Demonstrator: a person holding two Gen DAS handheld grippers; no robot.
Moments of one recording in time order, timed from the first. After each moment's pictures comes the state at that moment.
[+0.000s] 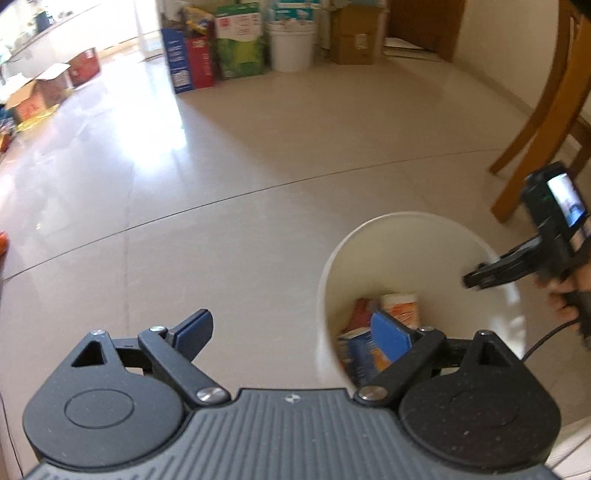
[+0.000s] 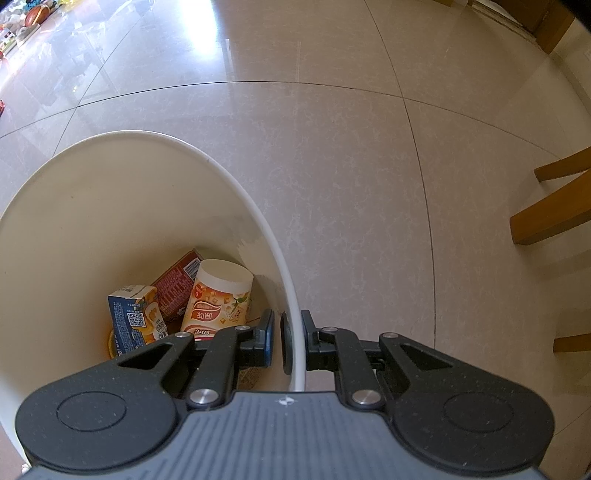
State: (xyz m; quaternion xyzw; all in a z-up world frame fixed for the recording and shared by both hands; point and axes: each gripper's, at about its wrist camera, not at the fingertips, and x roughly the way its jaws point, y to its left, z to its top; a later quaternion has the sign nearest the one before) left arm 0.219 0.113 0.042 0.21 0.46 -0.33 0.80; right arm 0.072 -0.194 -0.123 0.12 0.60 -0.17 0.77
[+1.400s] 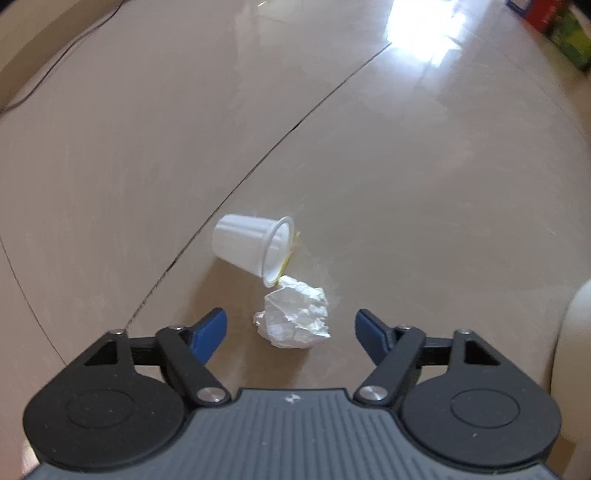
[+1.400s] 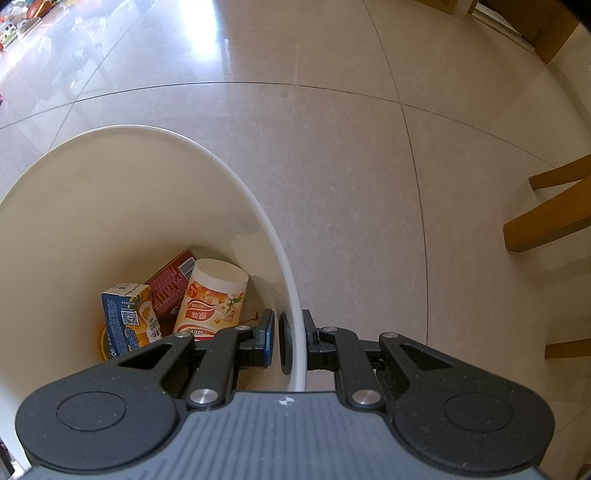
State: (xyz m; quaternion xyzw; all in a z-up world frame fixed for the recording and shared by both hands) left arm 0.209 0.352 -0.238 -0.05 0.63 0.07 0.77; right arm 0.073 -0.188 -0.125 0.10 0.60 -0.17 0.77
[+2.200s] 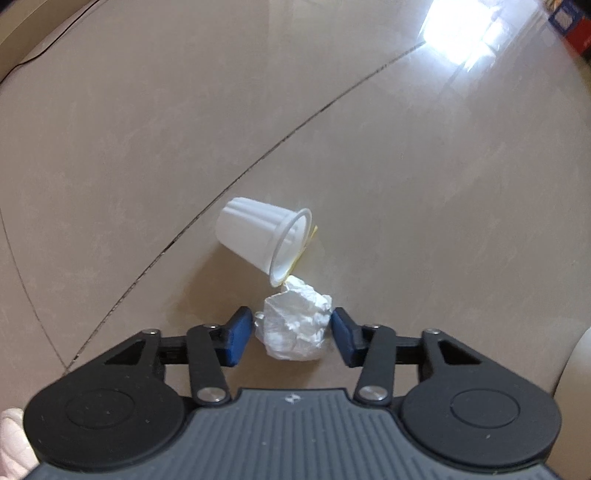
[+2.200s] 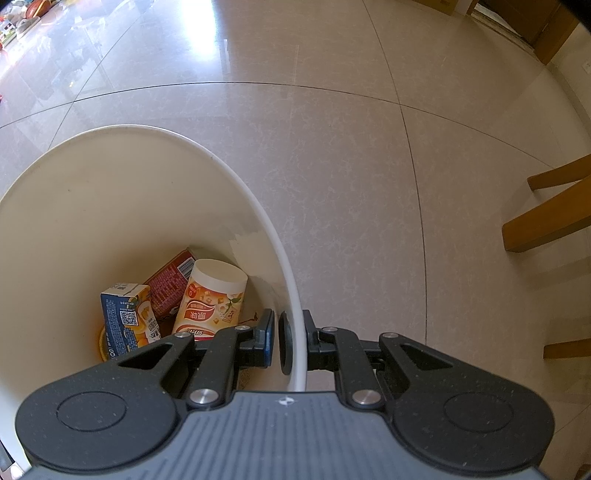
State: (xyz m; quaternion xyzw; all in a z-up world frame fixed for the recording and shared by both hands) left arm 0.225 0.378 -0.257 -0.08 0.65 0.11 0.75; right arm 0.073 -0.187 -0.125 0.10 0.60 -0.18 0.77
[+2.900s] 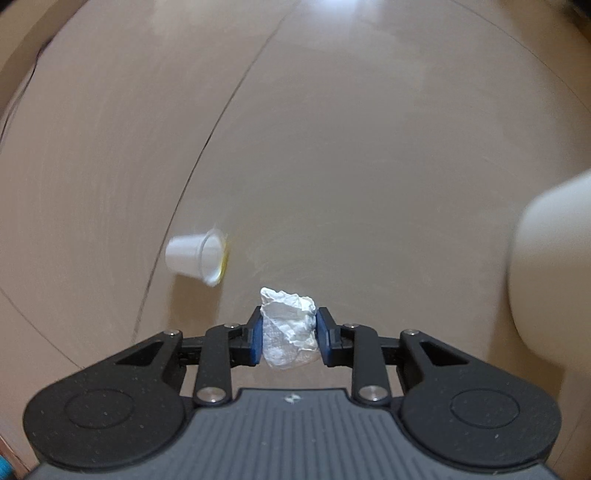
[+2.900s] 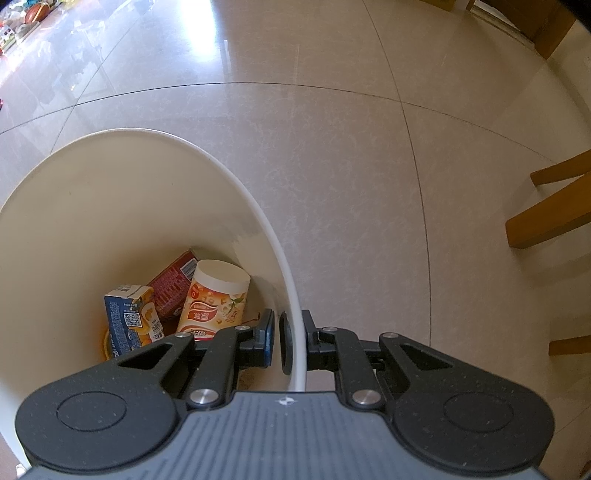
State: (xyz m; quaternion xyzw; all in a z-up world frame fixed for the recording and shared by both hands) left arm 0.242 0.315 -0.173 0.08 0.69 -0.04 0.72; right arm 0.073 -0.191 -0.122 0.11 0.60 -0.17 0.77
